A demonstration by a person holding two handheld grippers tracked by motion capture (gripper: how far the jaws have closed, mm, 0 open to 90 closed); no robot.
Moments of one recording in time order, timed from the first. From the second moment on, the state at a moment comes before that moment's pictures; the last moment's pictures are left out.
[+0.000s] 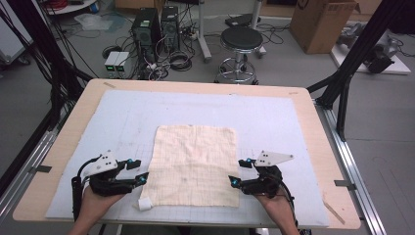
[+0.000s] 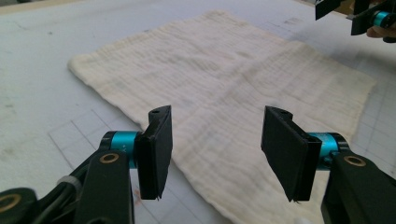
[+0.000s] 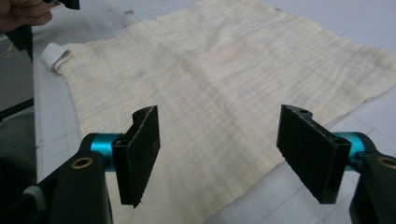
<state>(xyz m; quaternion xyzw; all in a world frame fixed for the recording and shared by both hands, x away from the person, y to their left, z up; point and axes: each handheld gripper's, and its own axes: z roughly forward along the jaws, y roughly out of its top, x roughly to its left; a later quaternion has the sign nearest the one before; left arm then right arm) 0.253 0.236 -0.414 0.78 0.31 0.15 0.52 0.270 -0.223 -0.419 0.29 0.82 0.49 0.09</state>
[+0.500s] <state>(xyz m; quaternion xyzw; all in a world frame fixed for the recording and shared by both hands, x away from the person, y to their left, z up) 0.272 0.238 -0.410 0.78 0.33 0.17 0.51 0.292 -0.221 -0.418 0.30 0.81 0.49 0.10</state>
